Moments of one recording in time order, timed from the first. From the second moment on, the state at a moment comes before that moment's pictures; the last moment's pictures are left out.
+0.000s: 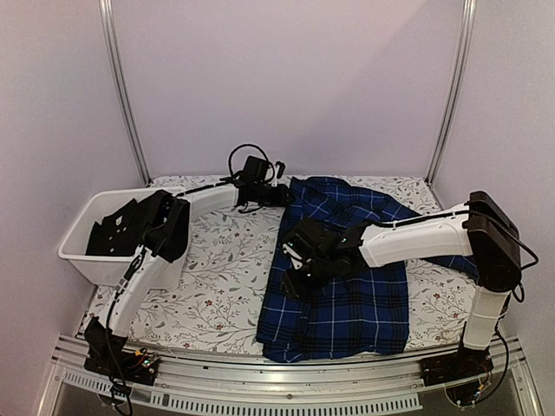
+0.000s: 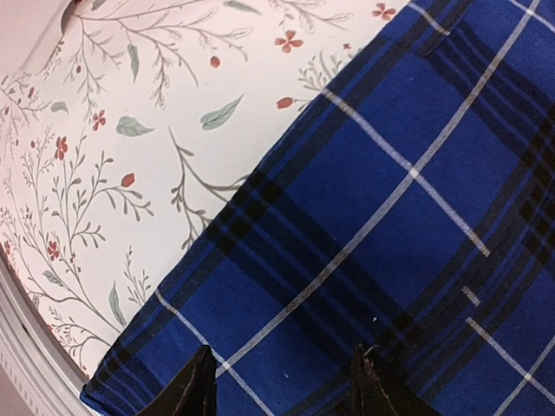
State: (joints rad) left arm -0.54 2.74 2.35 -0.23 0.30 -0.35; right arm 1.05 1.88 1.25 -0.40 0.02 0.49
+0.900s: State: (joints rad) left arm -0.42 2.75 2.39 -0.14 0.42 -0.43; right arm 1.08 1.90 1.21 -0.36 -0.07 0.49
